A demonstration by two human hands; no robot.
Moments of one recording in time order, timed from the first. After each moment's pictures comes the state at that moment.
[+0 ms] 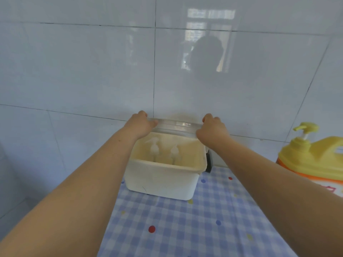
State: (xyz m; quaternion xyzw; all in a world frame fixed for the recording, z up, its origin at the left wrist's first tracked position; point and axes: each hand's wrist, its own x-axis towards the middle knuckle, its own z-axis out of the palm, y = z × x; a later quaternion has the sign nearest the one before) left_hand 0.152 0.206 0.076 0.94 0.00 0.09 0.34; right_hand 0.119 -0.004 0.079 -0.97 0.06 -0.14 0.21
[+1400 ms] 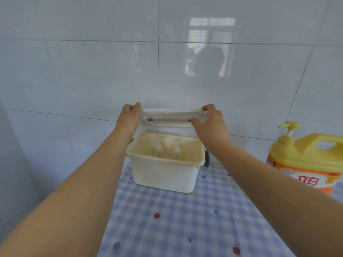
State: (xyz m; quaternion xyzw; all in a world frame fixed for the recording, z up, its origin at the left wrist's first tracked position) left_hand 0.109 0.228 0.096 0.75 0.06 0.18 0.63; right_hand 0.065 0.010 0.093 -0.88 -0.01 -0.29 0.38
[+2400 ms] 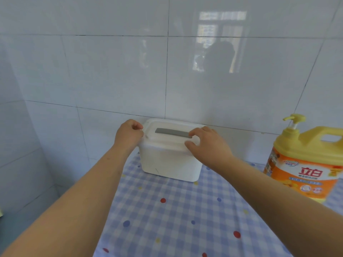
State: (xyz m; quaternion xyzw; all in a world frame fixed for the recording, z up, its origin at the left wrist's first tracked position) left_hand 0.073 0.252 0.038 0.83 0.08 0.21 0.51; right_hand 0.015 0.019 0.053 -0.96 -0.11 -0.19 0.19
